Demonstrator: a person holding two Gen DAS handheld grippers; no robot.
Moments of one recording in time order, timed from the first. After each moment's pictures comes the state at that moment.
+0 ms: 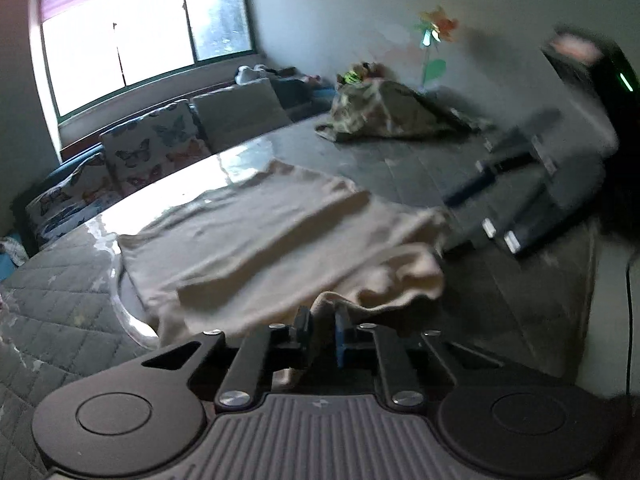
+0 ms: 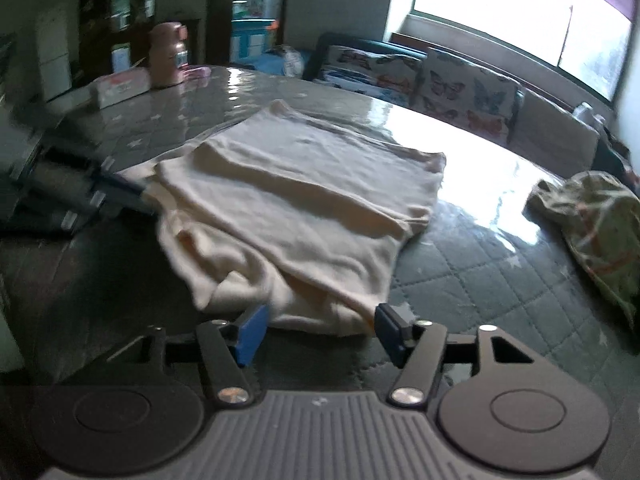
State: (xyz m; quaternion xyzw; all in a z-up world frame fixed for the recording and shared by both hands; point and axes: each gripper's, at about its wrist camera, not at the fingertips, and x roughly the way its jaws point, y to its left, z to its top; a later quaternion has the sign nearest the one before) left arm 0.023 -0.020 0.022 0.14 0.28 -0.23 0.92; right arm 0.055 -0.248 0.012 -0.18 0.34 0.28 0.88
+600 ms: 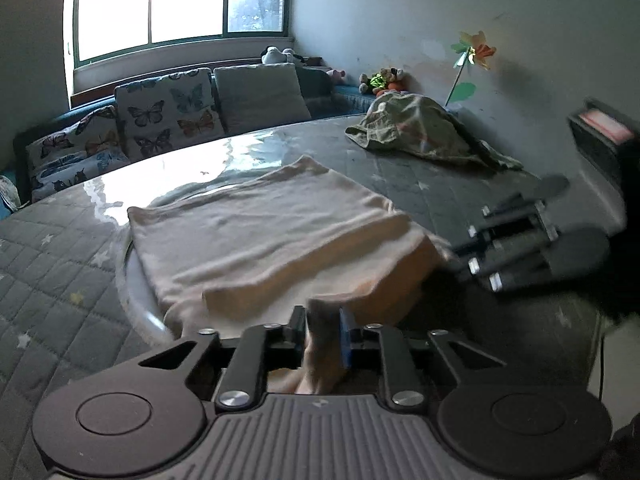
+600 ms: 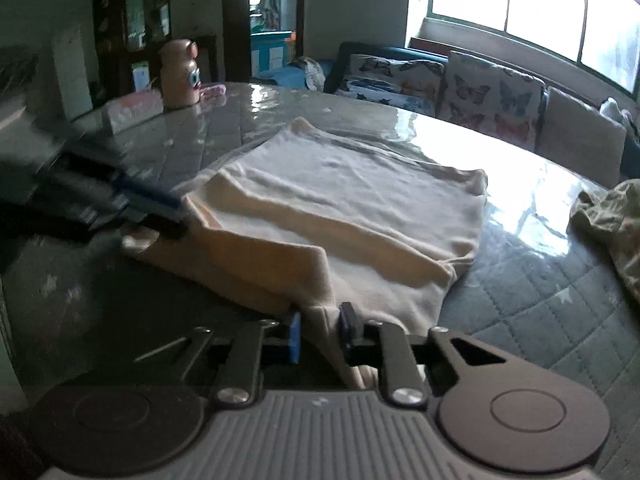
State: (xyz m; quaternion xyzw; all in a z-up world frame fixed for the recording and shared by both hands) left arm 0.044 0.011 0.026 0.07 0.31 -0.23 0.92; right arm 0.096 -0.227 0.010 -0.13 0.34 0.32 0.87
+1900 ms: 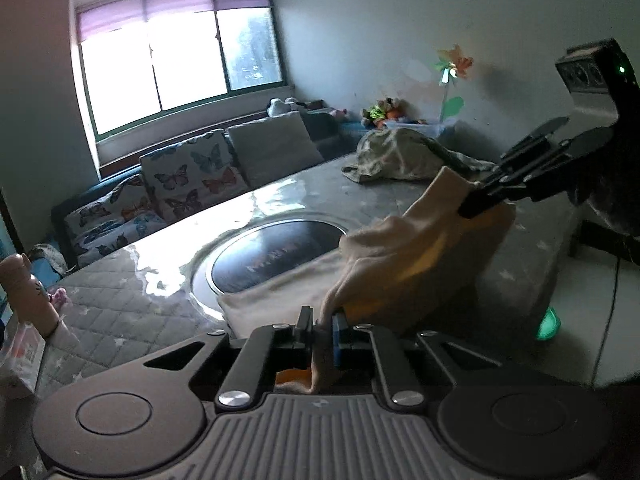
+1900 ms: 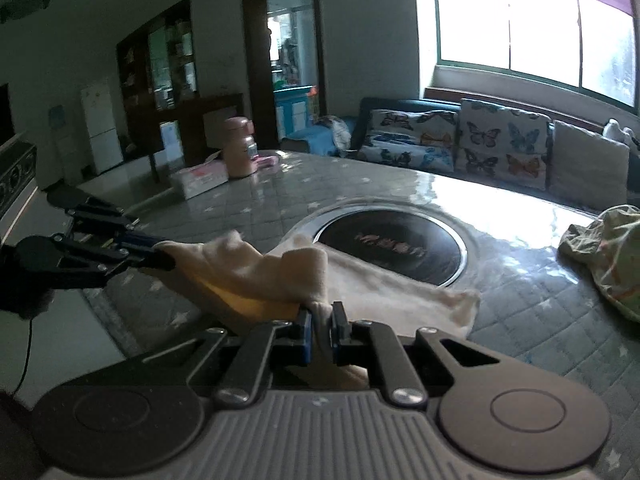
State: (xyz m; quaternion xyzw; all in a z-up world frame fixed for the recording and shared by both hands) left arm -0.073 0.030 0.084 0.12 0.23 -0.20 0.94; right arm -0.001 -0.255 0.098 -0.07 0.28 0.36 0.89
